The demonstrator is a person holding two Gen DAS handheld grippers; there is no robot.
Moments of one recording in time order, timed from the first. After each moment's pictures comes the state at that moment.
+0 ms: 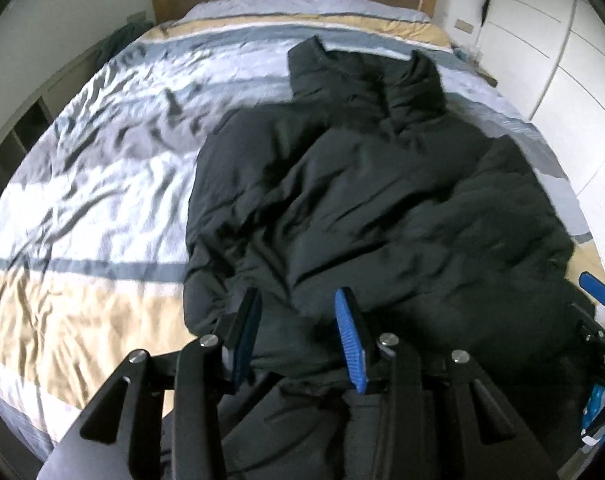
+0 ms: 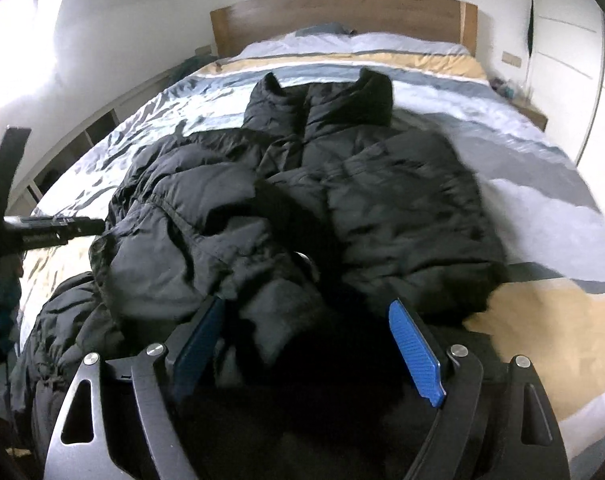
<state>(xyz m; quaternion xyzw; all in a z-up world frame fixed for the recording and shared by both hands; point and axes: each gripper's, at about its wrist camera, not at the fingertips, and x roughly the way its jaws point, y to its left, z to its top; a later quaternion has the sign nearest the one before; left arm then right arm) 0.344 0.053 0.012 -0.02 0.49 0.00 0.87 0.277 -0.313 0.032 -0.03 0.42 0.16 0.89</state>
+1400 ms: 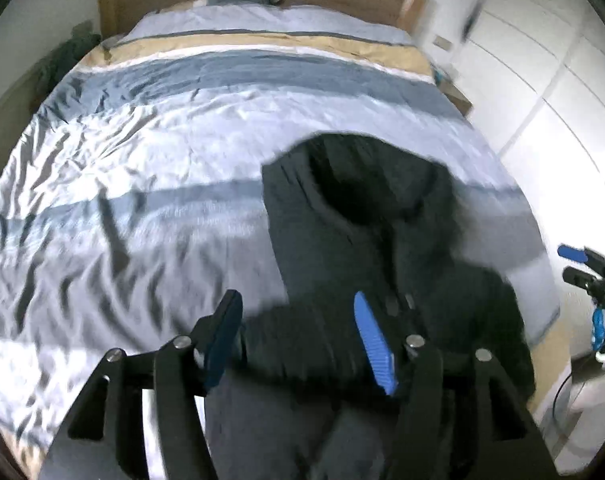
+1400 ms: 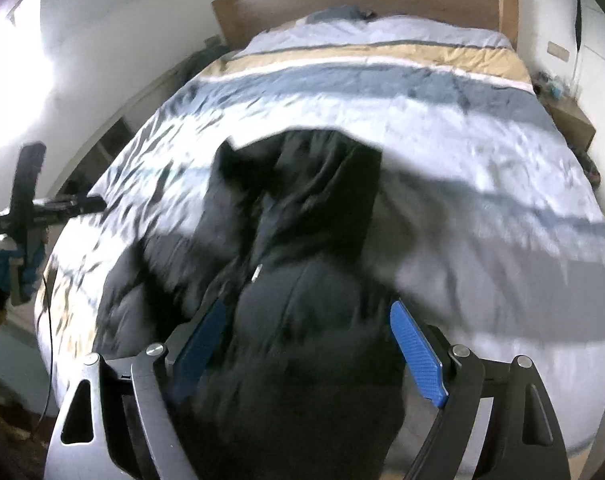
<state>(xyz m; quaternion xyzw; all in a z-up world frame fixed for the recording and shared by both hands) 0.645 0.104 0.081 -0.06 0.50 -0.09 0.86 0.577 -0.361 0.119 0.00 0.49 0.23 0.84</state>
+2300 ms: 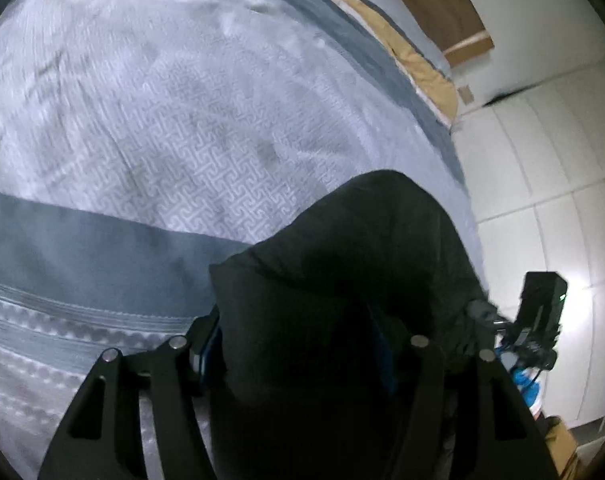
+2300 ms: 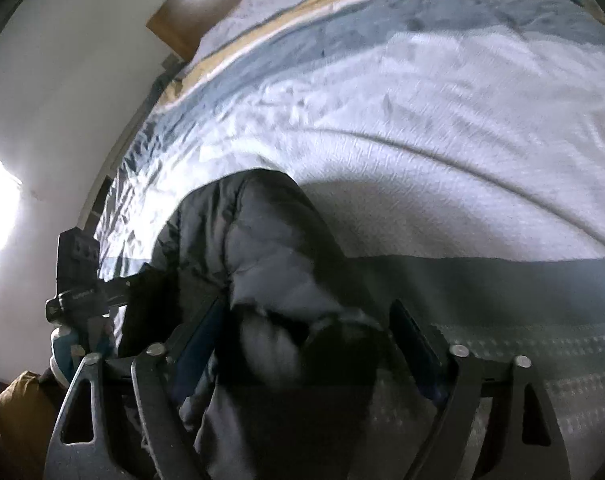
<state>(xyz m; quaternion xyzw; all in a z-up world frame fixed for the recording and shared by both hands) 0.870 0.105 -0.121 -0.31 0.53 -0.16 0.77 0.856 -0.318 -0.059 0.14 0.55 0.25 0.78</state>
